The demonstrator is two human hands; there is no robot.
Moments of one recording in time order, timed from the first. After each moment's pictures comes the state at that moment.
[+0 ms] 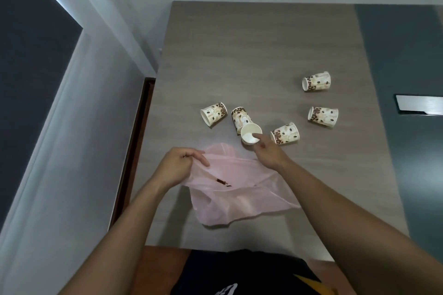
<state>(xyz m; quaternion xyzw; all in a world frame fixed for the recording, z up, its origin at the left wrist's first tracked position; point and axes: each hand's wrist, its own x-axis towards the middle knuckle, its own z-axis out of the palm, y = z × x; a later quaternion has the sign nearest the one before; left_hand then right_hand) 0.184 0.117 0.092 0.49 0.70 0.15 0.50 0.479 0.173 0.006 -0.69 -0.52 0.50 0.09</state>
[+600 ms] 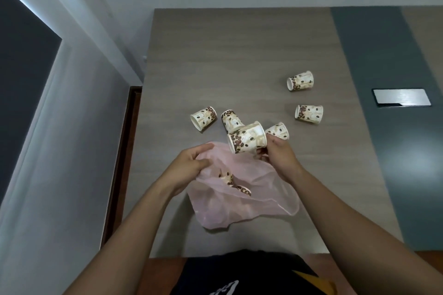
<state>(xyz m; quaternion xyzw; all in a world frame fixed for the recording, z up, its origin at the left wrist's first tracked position) 0.211 0.131 0.077 0.38 0.61 0.20 0.67 0.499 0.146 0.039 -0.66 -0.31 0.59 0.36</state>
